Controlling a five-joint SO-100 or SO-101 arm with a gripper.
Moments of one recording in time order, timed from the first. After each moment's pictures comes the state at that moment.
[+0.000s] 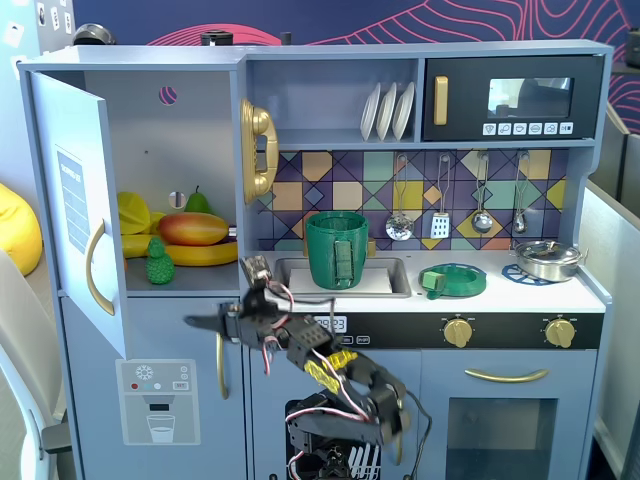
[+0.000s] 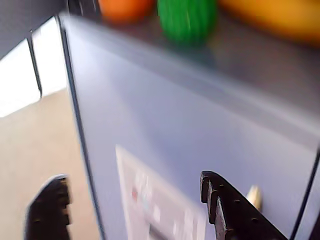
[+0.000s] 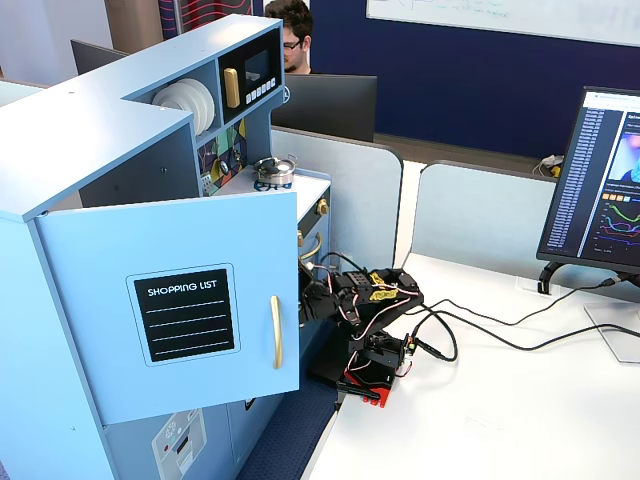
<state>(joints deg) -47.3 159.1 148.4 12.2 -93.3</state>
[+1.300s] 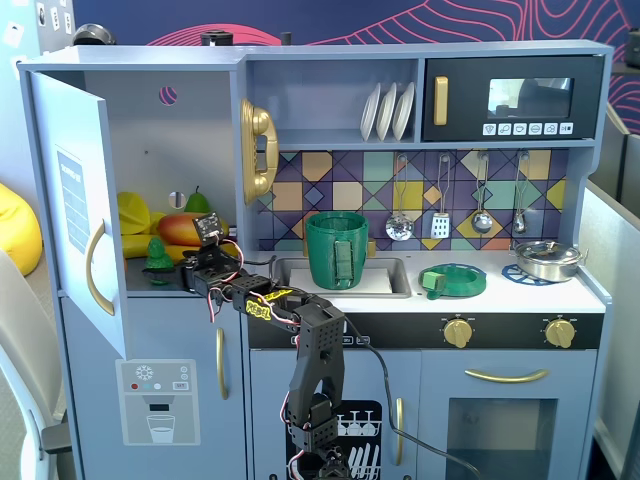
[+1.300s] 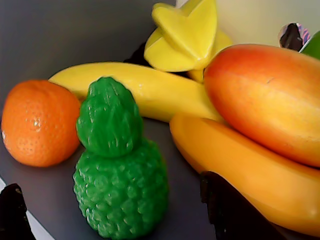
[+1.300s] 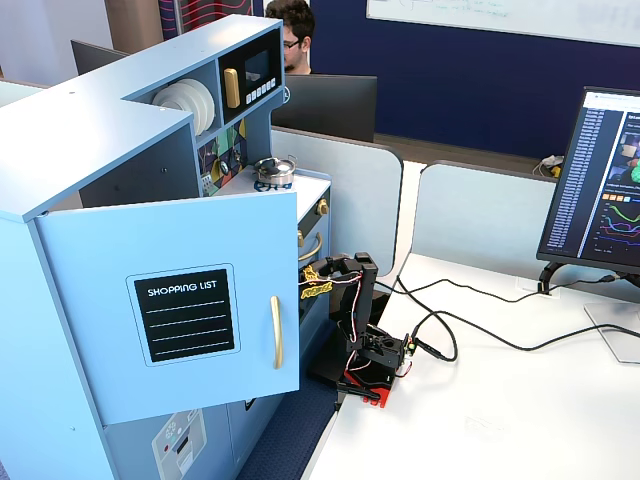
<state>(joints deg) -43.0 98.6 102.0 -11.5 -98.3</state>
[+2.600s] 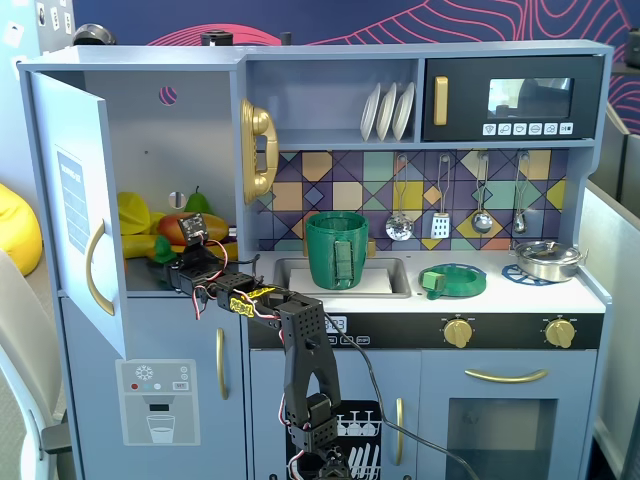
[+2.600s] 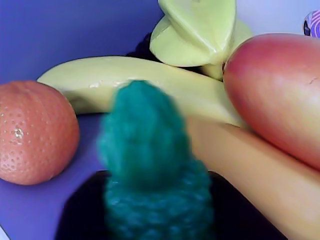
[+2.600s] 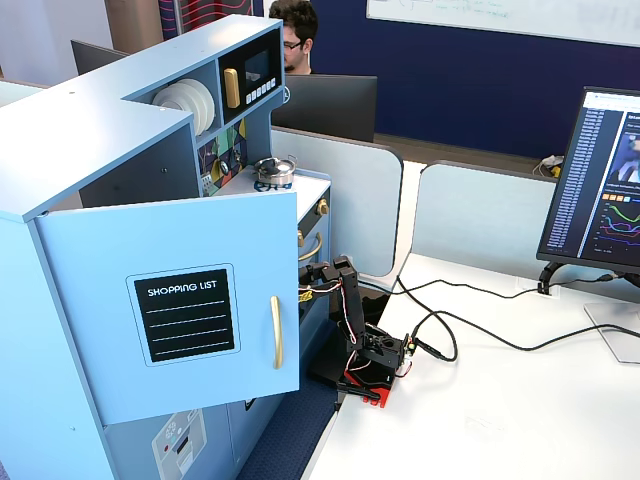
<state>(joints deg) -43.6 81.7 84.6 -8.8 -97.8</state>
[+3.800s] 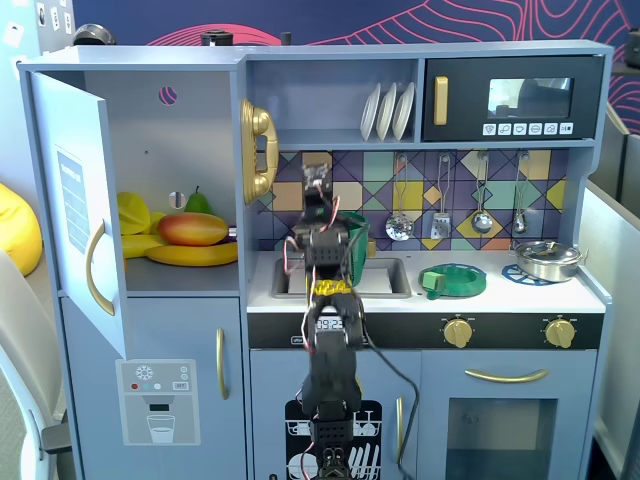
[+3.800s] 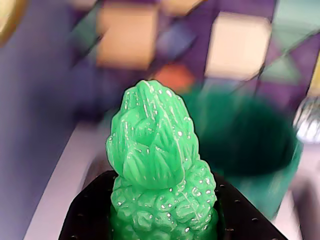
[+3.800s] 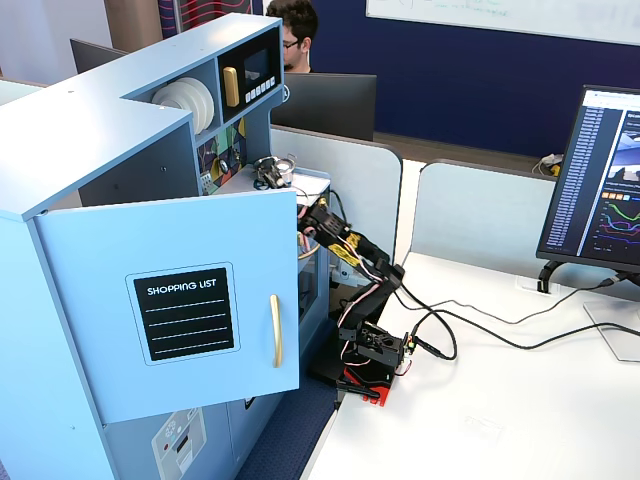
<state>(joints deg) -3.6 121.5 86.9 33.8 -97.3</state>
